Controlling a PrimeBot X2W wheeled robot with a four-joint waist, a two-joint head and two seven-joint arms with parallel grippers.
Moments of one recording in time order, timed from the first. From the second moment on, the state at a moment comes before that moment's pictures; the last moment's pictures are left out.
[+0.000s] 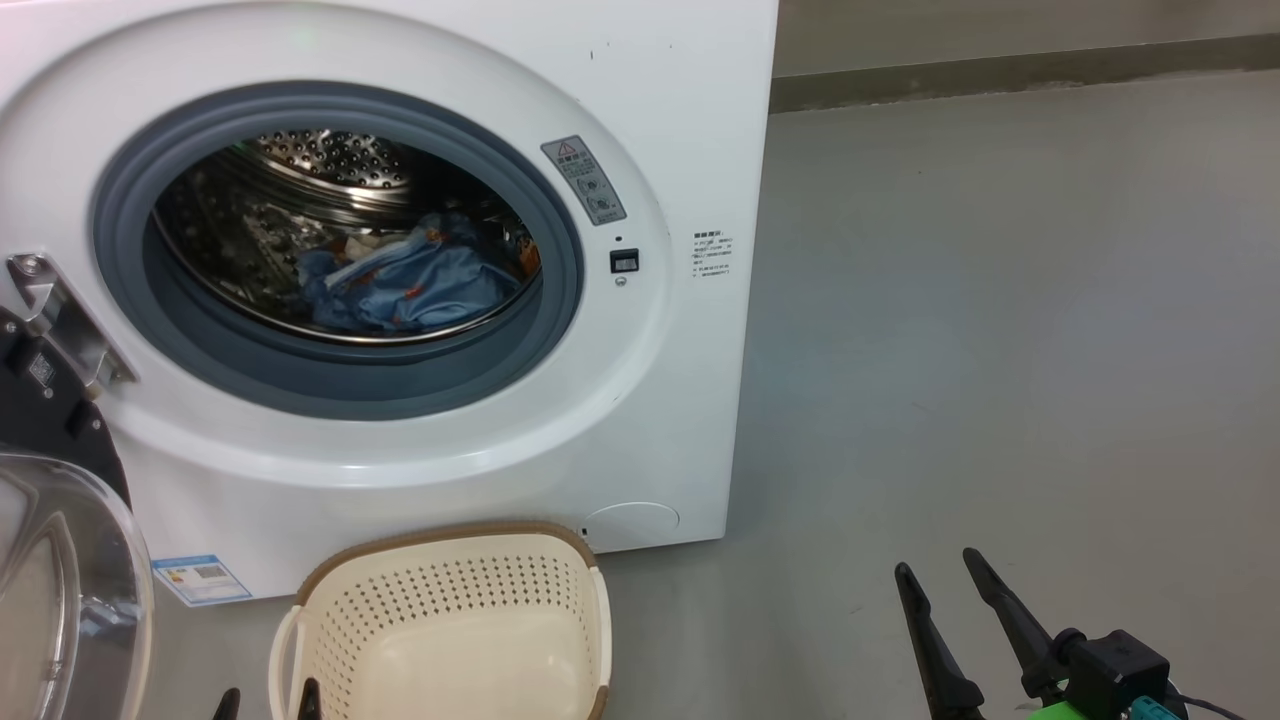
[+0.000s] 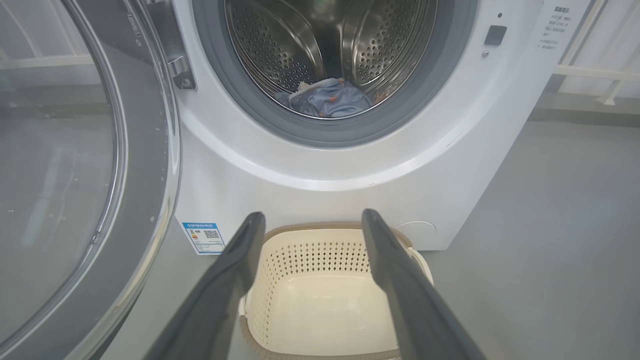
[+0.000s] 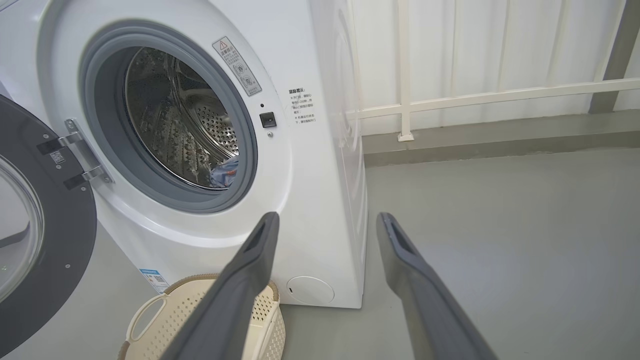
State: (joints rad) left arm 0.16 0.04 0.07 0.20 -0.15 0.06 -0.26; right arm 0.06 -0.06 0.08 0.13 0.24 0.13 -0.26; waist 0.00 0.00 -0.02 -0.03
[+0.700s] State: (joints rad) left arm 0.14 0.04 0.09 0.22 -0.15 0.04 -0.26; right arm 0.06 -0.07 0.08 0.14 0.24 0.13 -0.26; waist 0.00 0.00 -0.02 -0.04
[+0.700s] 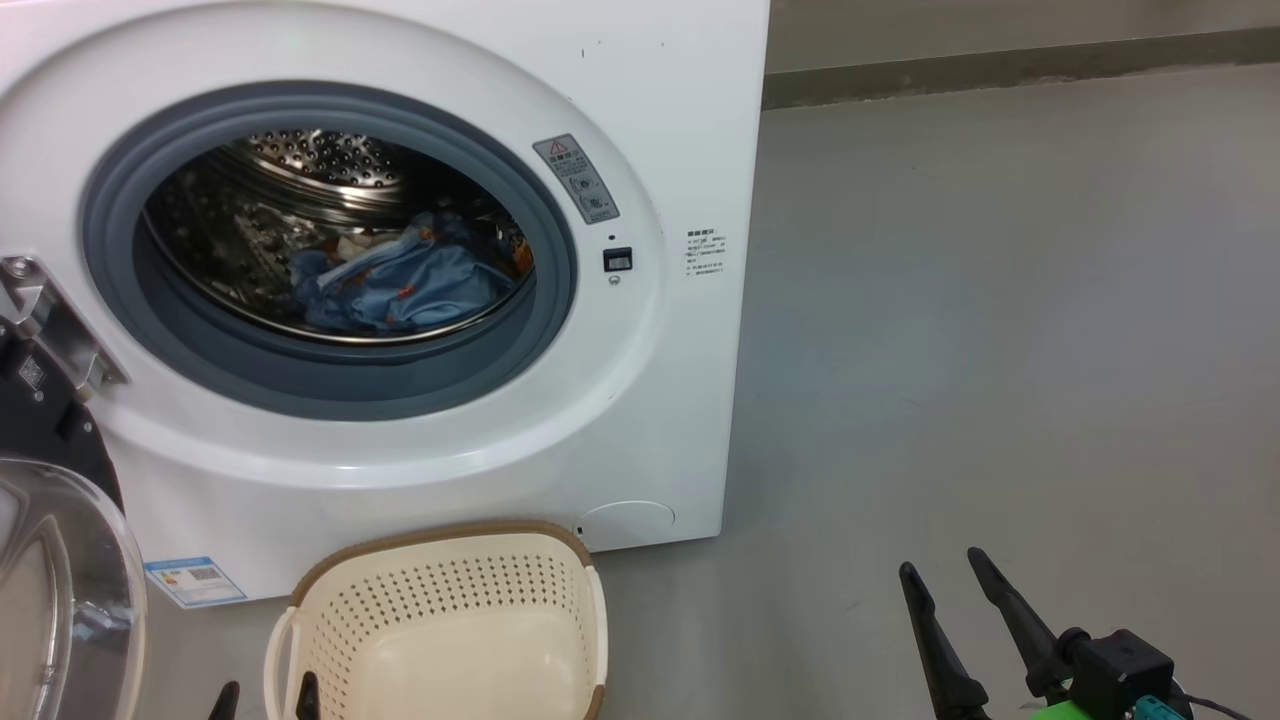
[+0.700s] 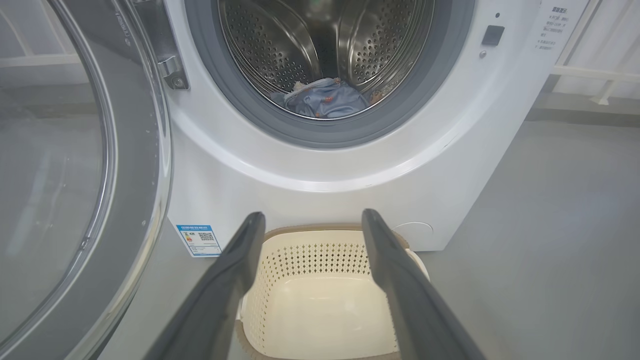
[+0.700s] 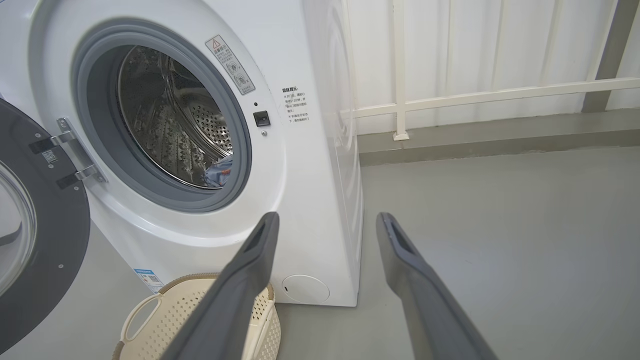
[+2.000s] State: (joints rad) left arm 0.12 0.04 0.11 0.23 -0.12 0.03 -0.26; right arm 0.06 -0.07 0.08 0.14 0.24 0.13 -0.26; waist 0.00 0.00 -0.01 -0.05
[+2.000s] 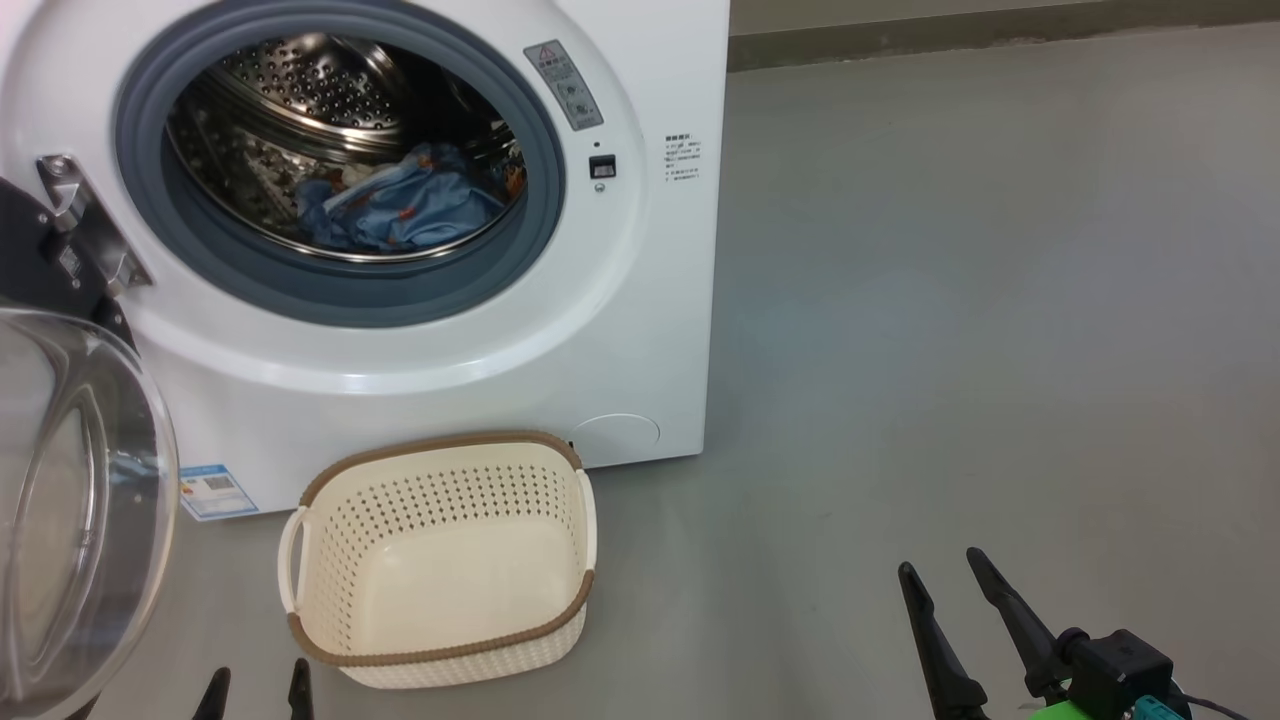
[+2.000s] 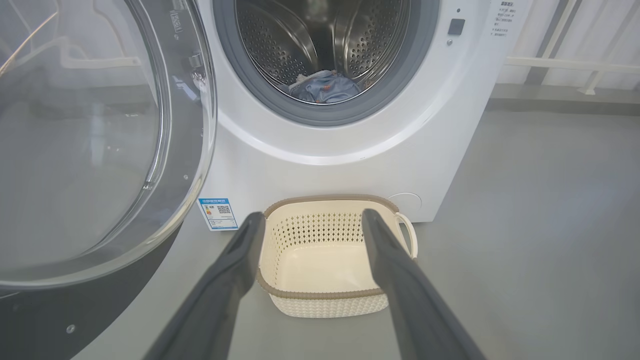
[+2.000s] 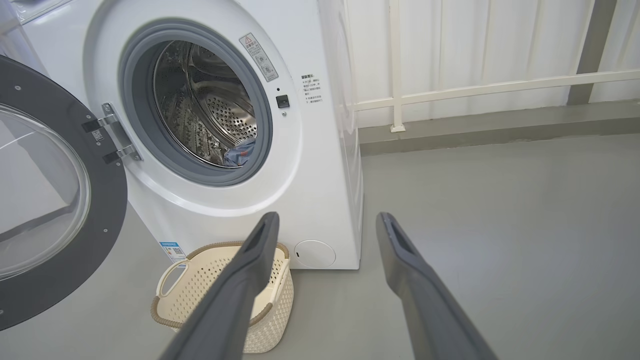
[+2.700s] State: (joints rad) left arm 0.12 0.04 0.09 0.23 -0.12 0.03 -0.26; right arm 0.06 -0.06 0.07 0.14 0.24 0.13 -0.26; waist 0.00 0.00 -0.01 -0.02
